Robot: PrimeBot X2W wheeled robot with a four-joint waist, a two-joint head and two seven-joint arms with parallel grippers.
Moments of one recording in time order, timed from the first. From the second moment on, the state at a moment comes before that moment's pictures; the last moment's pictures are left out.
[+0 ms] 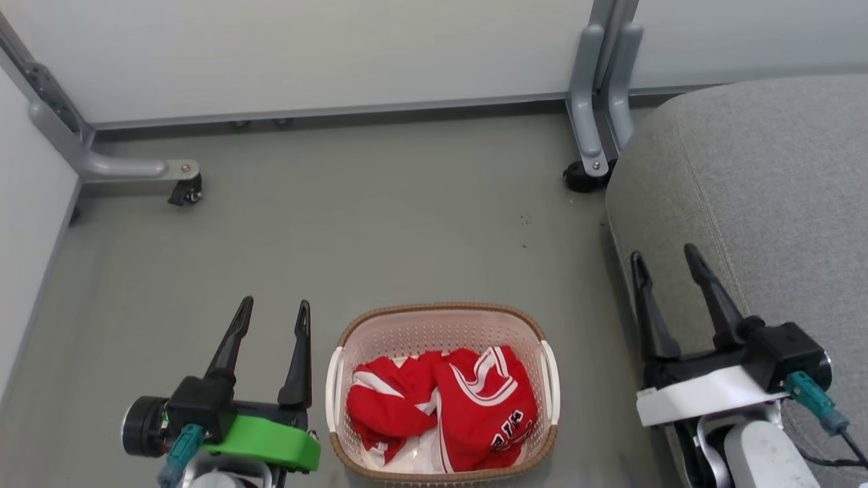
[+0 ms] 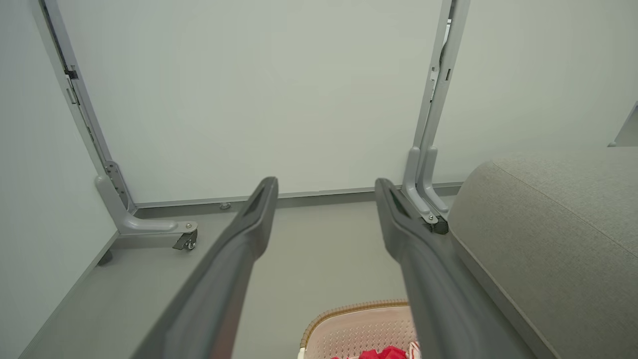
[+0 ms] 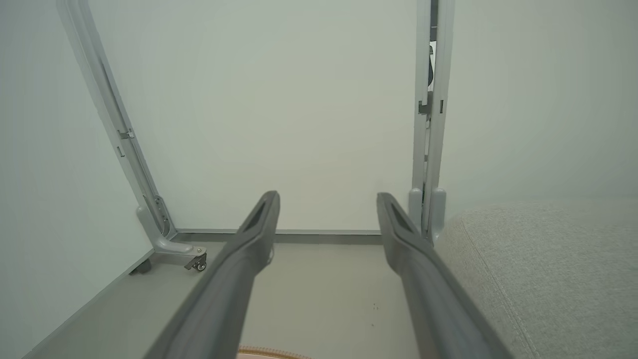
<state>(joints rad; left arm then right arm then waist) -0.03 0.05 -0.13 0.13 -0.14 -0.11 -0.26 -0.05 -0.05 0.08 0.03 0.14 0.13 -0.26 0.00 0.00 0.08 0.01</state>
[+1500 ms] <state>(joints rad) -0.93 0.23 -1.00 1.03 -0.57 -0.13 -0.20 -0.46 -0.05 -0.05 -0.18 0.16 0.13 -0.26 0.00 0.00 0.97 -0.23</state>
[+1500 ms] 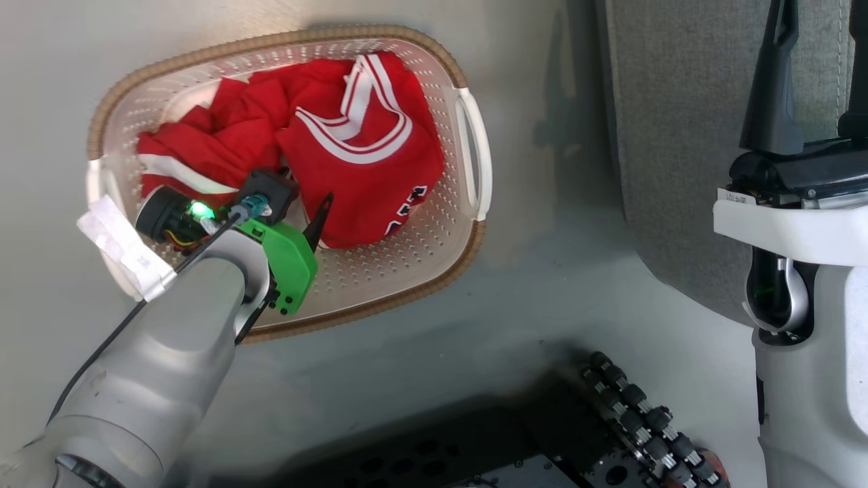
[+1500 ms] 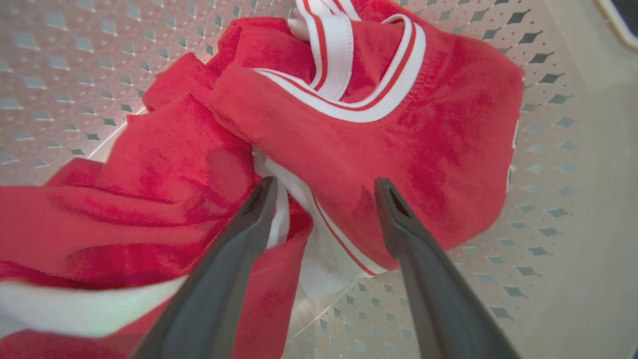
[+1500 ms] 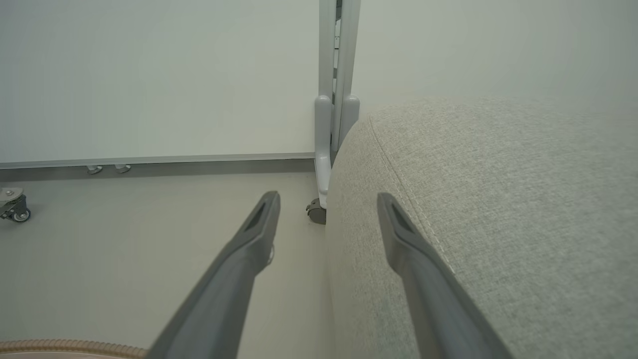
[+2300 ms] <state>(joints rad) -1.07 0.26 -1.25 0.99 -0.77 -0.13 -0.24 -0.47 -0.05 -0.04 -0.17 0.19 0.13 -0.26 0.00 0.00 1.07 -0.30</state>
